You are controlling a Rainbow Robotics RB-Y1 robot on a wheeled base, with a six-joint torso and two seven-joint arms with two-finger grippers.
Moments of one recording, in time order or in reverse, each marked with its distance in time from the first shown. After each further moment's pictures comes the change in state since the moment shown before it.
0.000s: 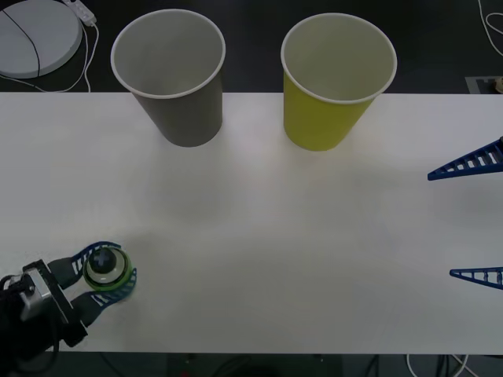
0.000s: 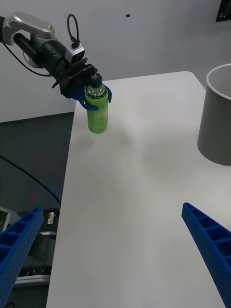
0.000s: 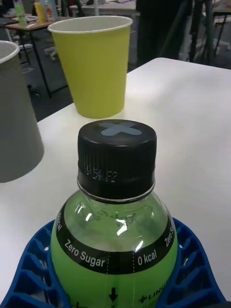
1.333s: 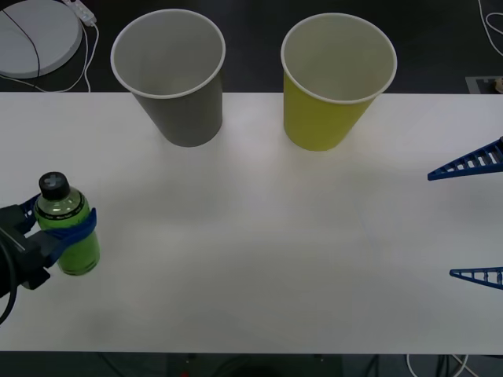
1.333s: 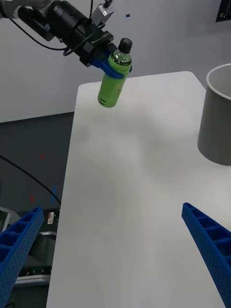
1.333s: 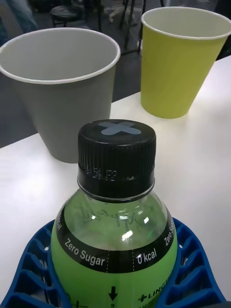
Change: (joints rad) right arm 0.000 0.000 0.000 0.000 0.000 0.000 0.000; left arm -0.016 0.038 0.220 -0.304 -0.524 0.140 0.930
